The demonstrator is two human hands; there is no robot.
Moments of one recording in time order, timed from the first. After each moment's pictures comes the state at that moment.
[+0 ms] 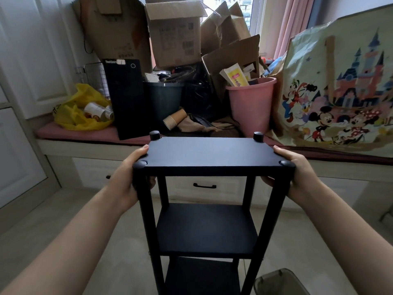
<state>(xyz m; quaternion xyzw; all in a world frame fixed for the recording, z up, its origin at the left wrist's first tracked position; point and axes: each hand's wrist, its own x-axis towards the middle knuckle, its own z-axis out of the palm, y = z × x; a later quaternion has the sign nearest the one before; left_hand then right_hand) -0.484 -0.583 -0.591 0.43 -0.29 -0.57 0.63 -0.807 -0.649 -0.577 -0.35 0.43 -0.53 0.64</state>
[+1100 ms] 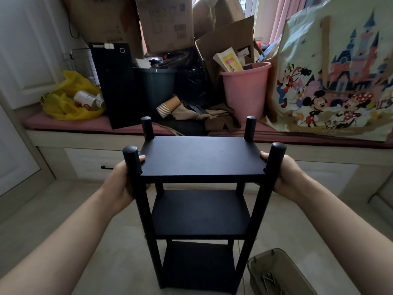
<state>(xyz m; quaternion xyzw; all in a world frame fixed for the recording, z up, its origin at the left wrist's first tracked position) -0.478 -0.581 -0.636 0.46 -0.33 -0.55 0.61 -0.817 -0.659 -0.622 -0.37 0.46 -0.47 0.65</state>
